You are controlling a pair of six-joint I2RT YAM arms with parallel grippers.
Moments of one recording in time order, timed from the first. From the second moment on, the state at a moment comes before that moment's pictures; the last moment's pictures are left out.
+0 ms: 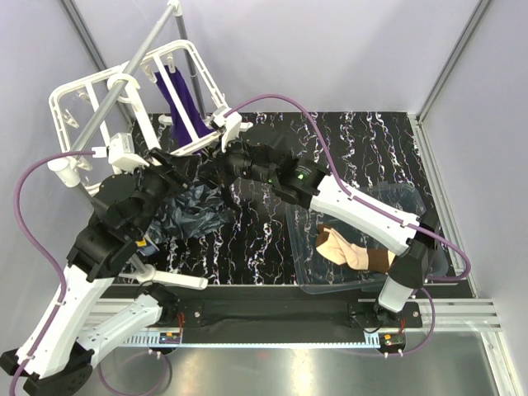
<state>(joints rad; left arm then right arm) -0.56 0.75 1.17 -0.51 -0.30 -0.74 1.01 1.72 1.77 -0.21 -0.15 0.23</state>
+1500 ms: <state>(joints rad) -0.55 0.77 1.08 -0.37 -0.35 -0.69 1.01 1.55 1.64 -0.42 0.02 0.32</state>
